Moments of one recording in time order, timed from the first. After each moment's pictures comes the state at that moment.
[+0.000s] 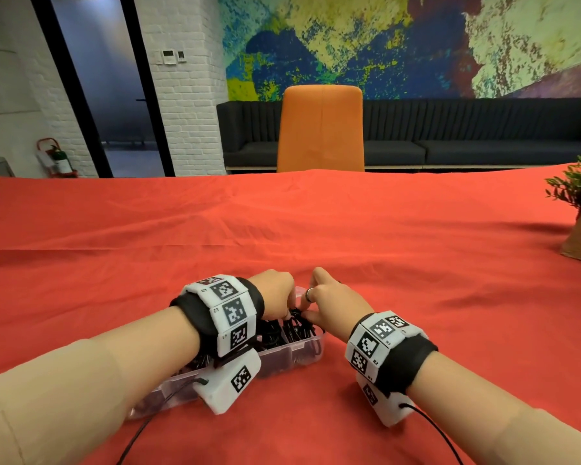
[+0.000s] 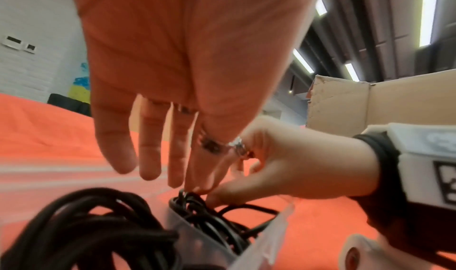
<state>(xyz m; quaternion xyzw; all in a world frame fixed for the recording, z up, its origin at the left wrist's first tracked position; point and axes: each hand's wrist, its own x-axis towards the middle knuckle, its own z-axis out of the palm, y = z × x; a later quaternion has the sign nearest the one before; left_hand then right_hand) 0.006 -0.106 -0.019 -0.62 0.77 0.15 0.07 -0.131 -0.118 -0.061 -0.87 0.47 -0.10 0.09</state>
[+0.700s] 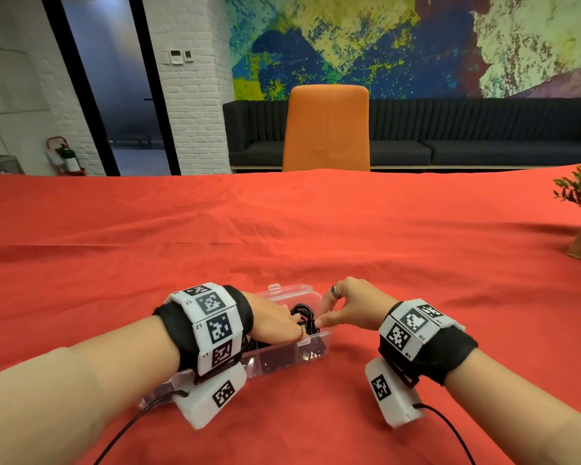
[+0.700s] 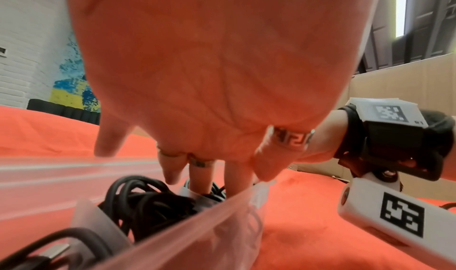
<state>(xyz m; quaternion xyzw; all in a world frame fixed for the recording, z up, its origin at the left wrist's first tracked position) 0.010 -0.073 -0.018 -0.57 0.73 0.21 0.30 -0.156 -0.115 -0.039 -0.83 0.47 -0.08 0.29</state>
